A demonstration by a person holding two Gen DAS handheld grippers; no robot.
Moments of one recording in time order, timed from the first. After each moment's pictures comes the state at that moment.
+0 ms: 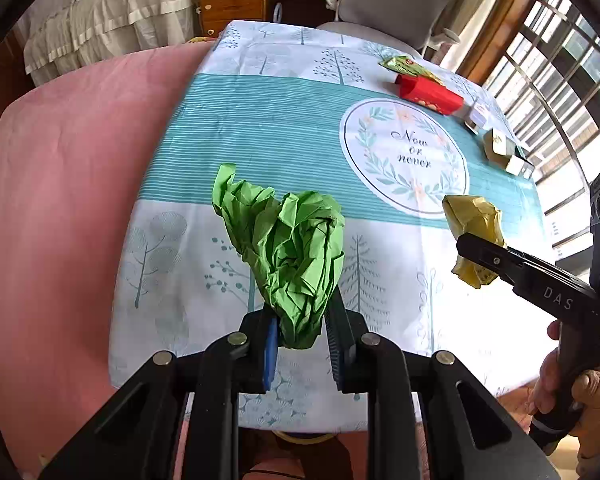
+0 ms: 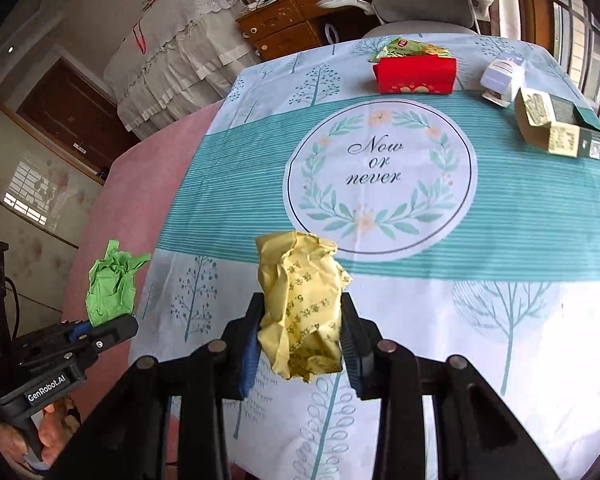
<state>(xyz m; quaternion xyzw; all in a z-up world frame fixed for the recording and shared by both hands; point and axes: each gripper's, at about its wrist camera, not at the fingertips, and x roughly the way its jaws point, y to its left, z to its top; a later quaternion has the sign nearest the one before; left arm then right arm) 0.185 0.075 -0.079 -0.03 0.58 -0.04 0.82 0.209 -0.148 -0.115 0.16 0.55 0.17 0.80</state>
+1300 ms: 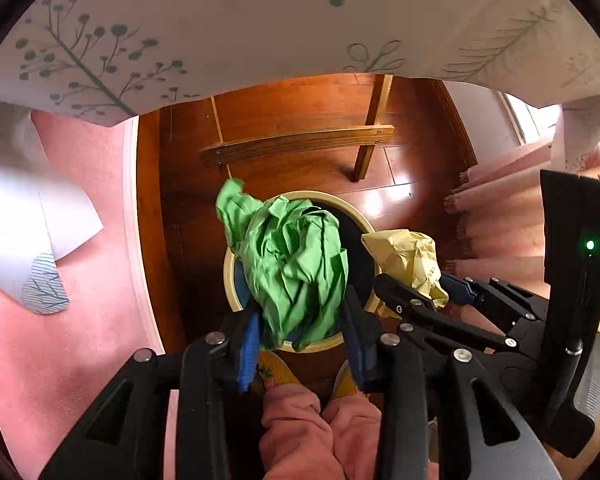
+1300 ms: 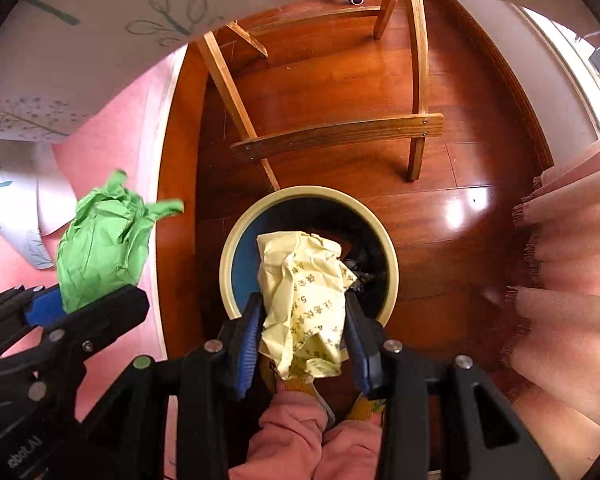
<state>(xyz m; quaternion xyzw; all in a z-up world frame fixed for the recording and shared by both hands) -0.035 0.030 -0.377 0.03 0.67 -0.14 0.73 -0.071 -0.099 -0.416 0.15 0.67 0.01 0.73</state>
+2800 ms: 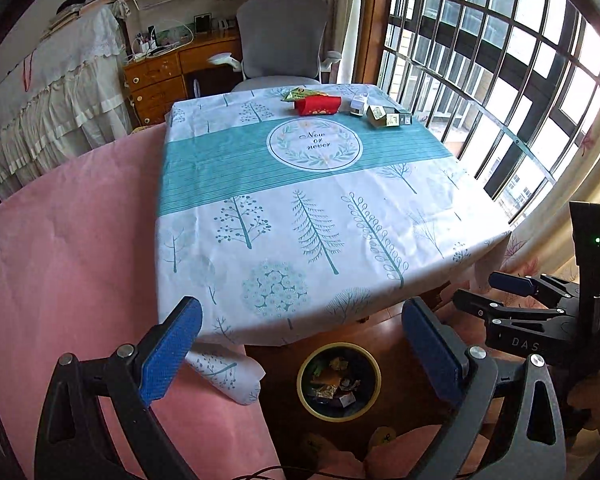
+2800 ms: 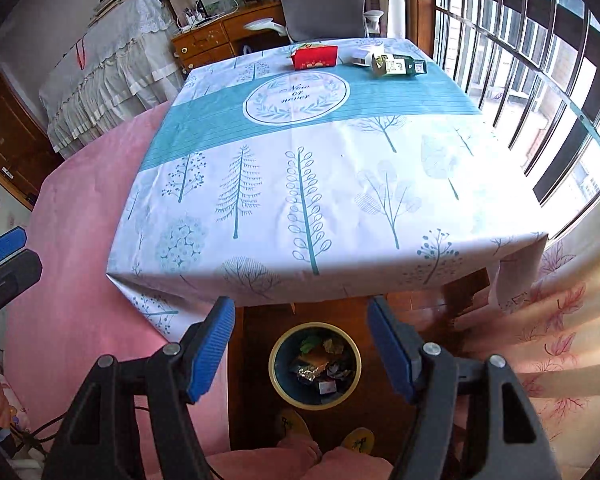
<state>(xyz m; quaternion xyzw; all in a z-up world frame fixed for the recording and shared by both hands) 0.011 0.103 0.013 0.07 0.46 -0.17 0.87 -0.031 -0.115 -0.063 0.10 0.53 -0.01 0.84</state>
